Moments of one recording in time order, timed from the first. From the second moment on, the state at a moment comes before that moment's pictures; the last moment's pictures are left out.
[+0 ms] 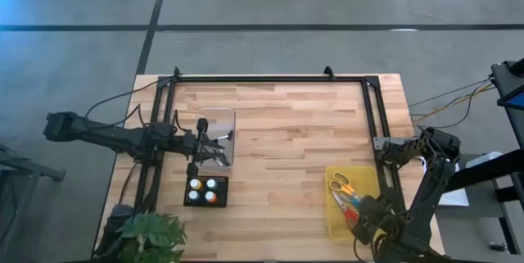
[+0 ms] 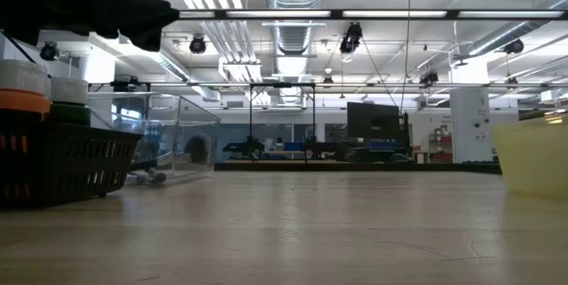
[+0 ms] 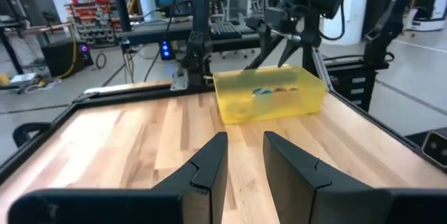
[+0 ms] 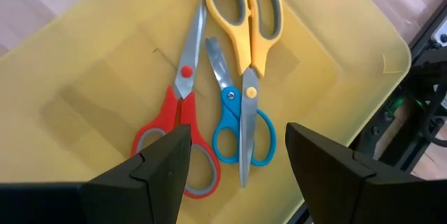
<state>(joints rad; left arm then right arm) -0.07 0.73 0.22 0.43 0.07 0.10 1.16 1.75 1.31 -1.46 0.29 1.99</state>
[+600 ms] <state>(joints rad) -0.02 0.50 0.00 0.50 0.15 0.05 1.16 1.75 1.31 -1.38 0.34 1.99</state>
